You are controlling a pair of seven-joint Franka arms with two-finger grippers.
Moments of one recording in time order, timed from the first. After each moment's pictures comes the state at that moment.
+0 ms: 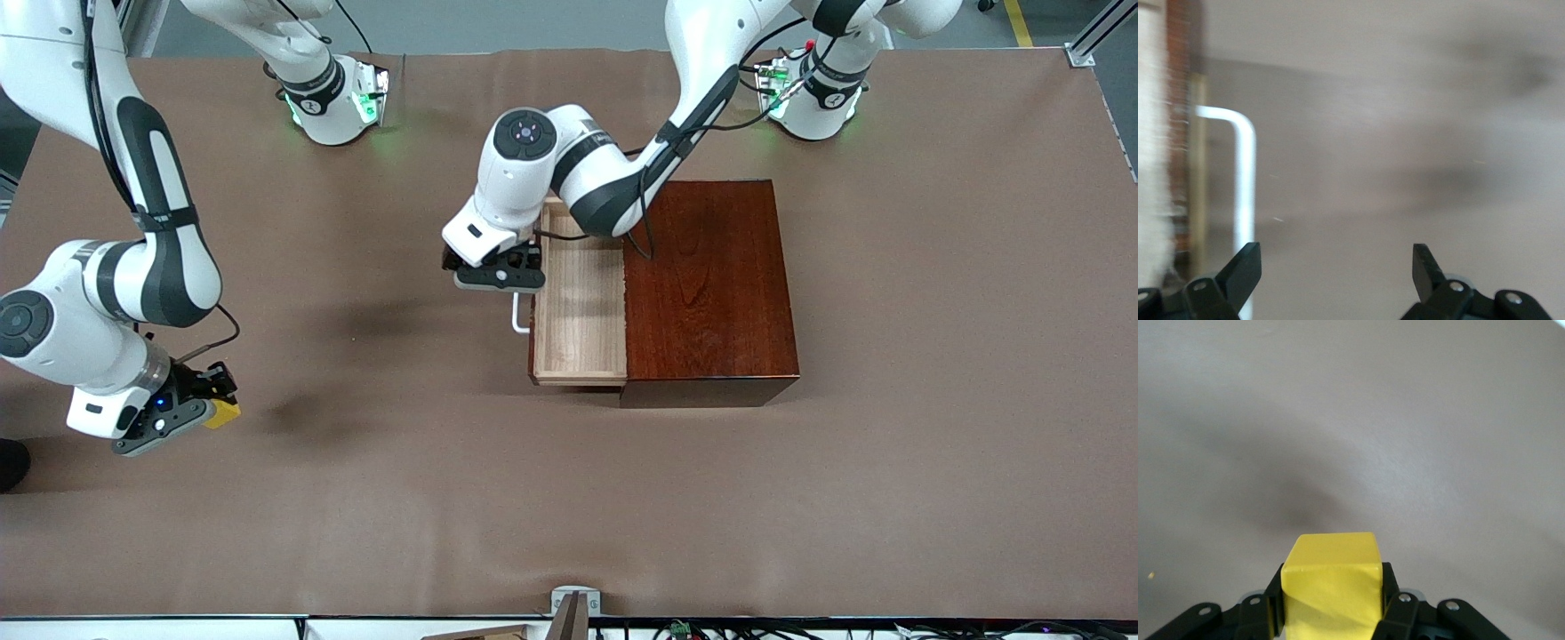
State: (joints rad) left arm -0.84 0.73 -0.16 -1.25 -0.04 2.31 -0.96; right arm 0.01 0.46 -0.08 -1.73 0.02 2.25 -0.68
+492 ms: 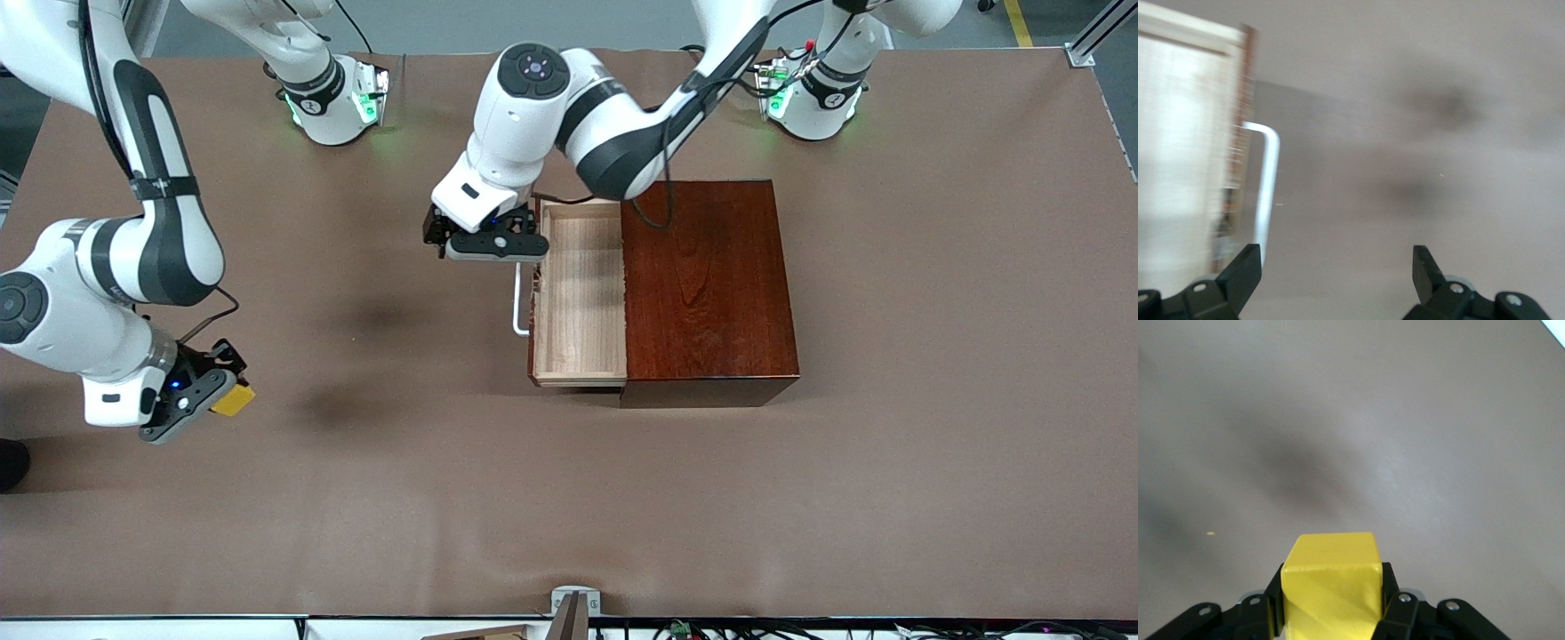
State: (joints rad) left arm -0.78 0.60 -0.16 -1.21 -0.05 2.10 -1.05; right arm 0.01 0.39 0.00 -1.71 0.02 2.12 -0.85
